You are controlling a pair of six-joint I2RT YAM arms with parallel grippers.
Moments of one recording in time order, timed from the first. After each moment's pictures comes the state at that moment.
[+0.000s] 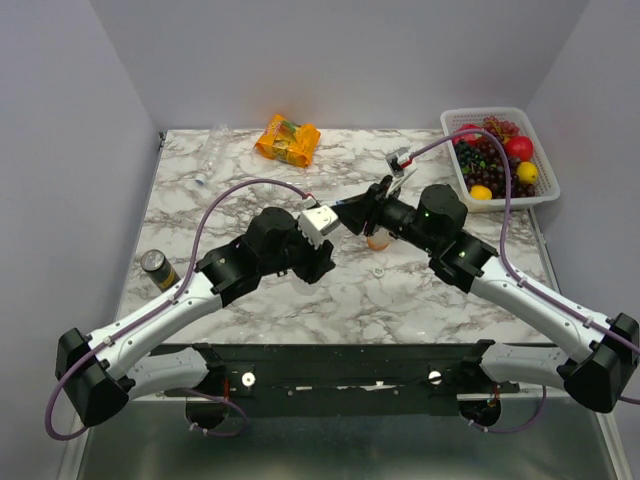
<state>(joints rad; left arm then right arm) -0.84 1.08 0.94 -0.35 0.16 -0.02 0.79 1.16 1.00 0.14 -0.14 0.44</state>
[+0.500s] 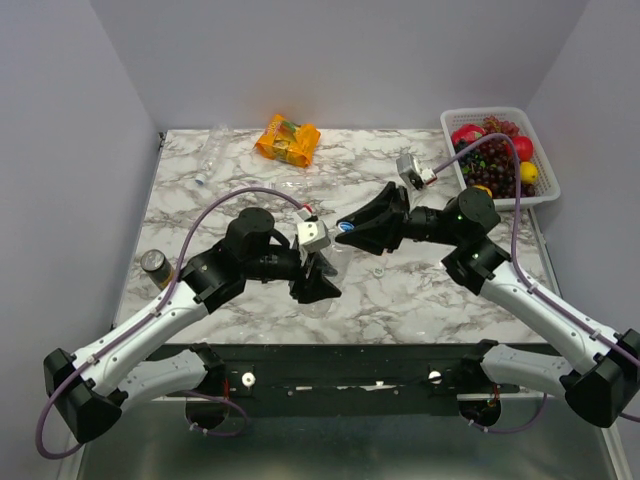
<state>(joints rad) -0.79 0.97 0.92 -0.33 0.68 -0.01 0.68 1.09 0.94 0.41 -0.78 0.39</state>
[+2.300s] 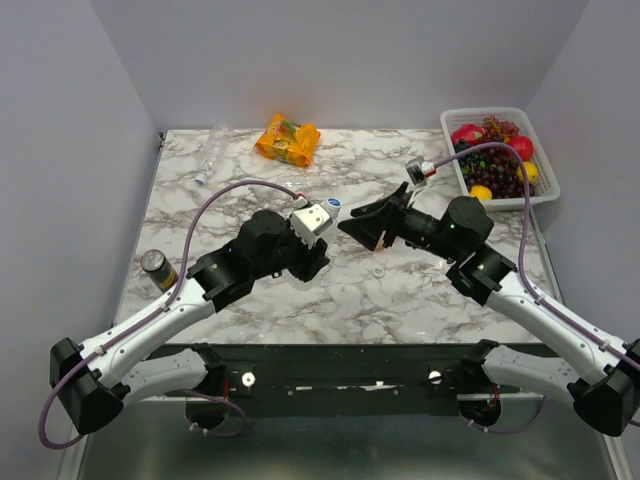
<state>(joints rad) -0.82 1.01 0.91 -0.33 0.12 0.00 0.70 1.02 0.88 0.20 -0.35 0.52</state>
